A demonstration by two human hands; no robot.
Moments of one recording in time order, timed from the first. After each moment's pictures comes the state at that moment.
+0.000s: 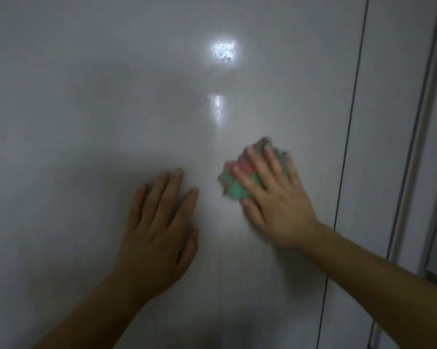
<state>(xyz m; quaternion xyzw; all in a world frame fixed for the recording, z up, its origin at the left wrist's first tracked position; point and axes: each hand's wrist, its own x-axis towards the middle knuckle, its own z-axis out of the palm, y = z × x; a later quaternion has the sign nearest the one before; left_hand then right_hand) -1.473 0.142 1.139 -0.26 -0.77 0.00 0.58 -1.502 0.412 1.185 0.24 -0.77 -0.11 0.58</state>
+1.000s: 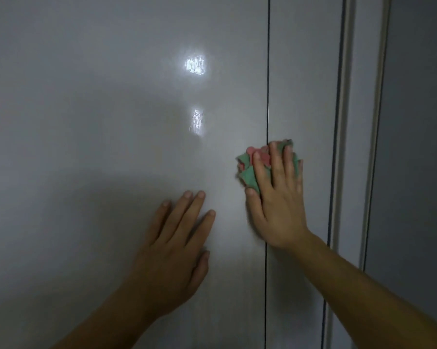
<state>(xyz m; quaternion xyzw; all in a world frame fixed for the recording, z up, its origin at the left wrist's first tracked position) -1.486 0.290 1.143 -0.33 -0.78 0.06 0.53 -1.504 0.542 1.191 0.10 -0.79 0.05 0.60</state>
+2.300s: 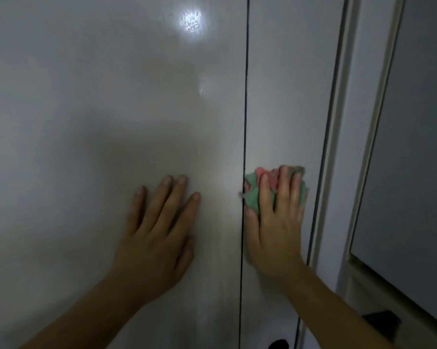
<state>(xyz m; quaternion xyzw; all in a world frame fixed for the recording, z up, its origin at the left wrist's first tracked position) -1.490 0.328 1.097 -0.29 -0.79 0.07 0.54 -1.493 0.567 1.082 0.06 -0.80 0.13 0.58</state>
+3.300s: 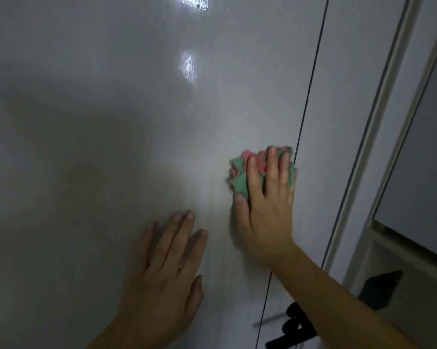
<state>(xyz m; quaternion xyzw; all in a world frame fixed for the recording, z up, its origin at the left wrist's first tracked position) -1.465 0.248 0.983 -0.32 -0.81 0.00 0.49 -1.497 0.469 1.054 0.08 -0.80 0.06 0.59</state>
